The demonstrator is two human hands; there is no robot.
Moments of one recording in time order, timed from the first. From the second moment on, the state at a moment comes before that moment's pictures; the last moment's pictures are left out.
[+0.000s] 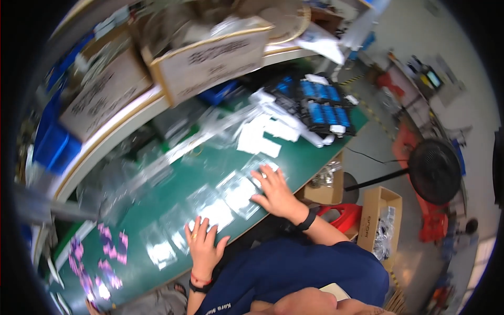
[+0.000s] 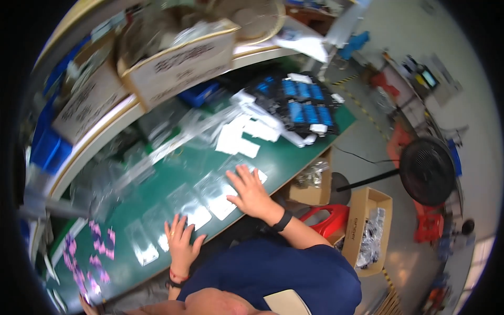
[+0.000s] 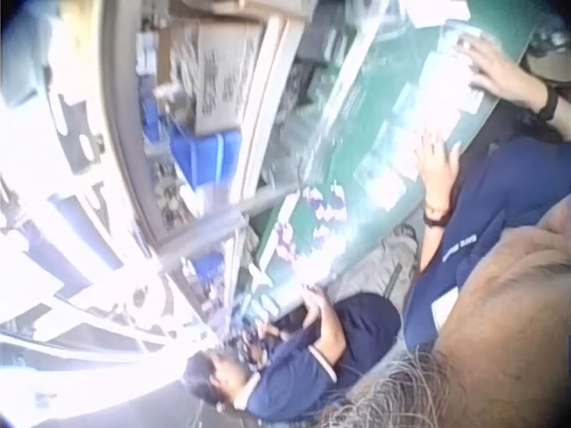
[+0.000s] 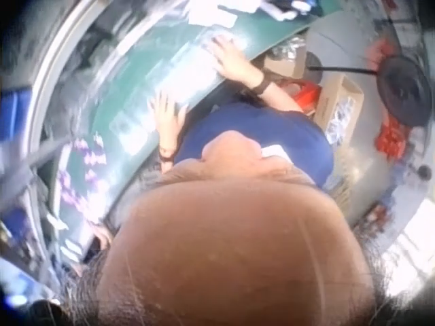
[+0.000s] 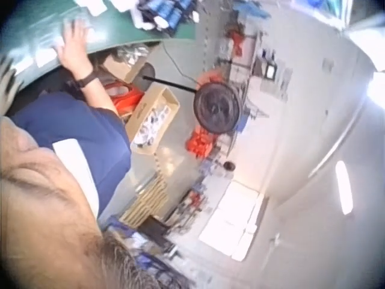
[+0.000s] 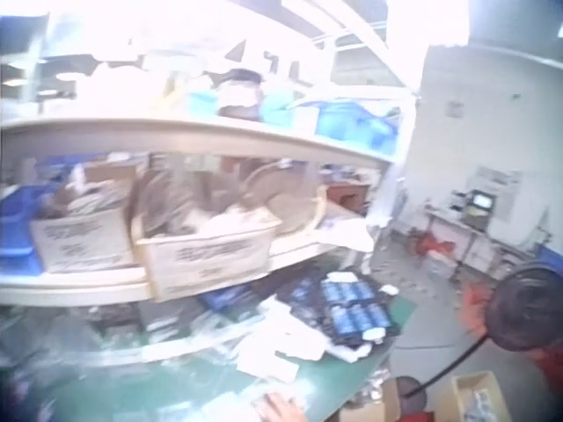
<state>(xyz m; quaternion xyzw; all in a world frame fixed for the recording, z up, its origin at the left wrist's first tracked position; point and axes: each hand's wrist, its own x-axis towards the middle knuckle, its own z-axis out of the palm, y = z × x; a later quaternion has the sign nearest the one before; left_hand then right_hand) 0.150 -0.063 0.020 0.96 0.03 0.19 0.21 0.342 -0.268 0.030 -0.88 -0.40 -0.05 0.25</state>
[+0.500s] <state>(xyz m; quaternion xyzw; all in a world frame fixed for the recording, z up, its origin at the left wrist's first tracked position) 0.147 -0.067 0.009 0.94 0.04 0.26 0.20 0.579 -0.455 0.126 -0.98 0.09 -0.07 0.18</state>
